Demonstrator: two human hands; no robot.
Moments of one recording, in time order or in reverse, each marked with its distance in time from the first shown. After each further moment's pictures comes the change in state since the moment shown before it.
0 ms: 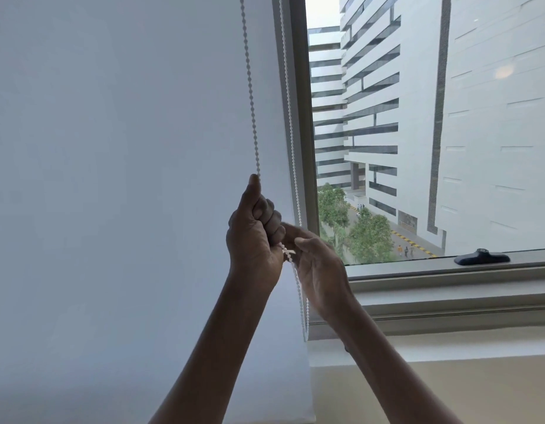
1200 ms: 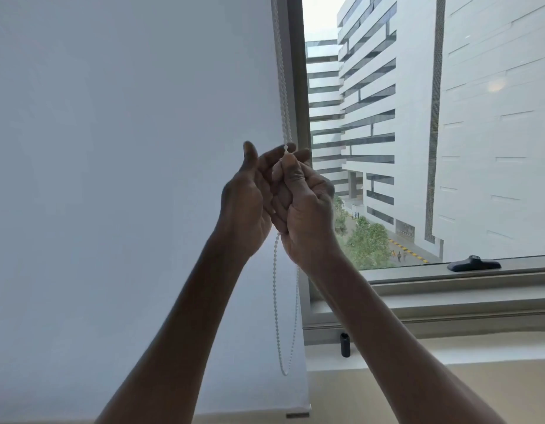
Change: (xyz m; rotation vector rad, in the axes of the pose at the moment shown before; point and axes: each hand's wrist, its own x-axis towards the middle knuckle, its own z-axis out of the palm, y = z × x) left_hand 0.014 0.043 0.025 0.207 -0.343 -0.080; right_hand 0.031 -0.076 0.070 0.192 0.018 -0.265
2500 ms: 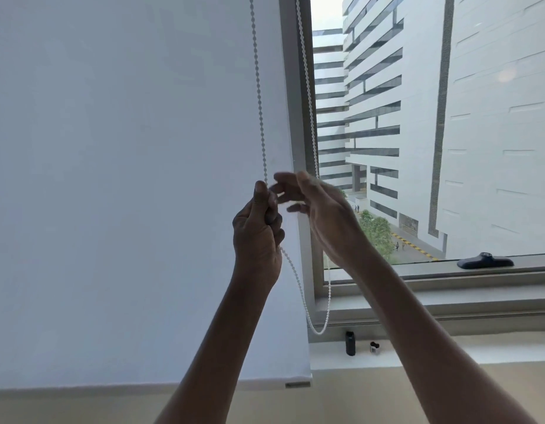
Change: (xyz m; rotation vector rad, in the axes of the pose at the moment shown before) left_hand -0.009 -0.062 -0.025 -0.028 0.308 0.146; right_hand 0.011 0.005 -0.060 -0.575 -0.149 0.159
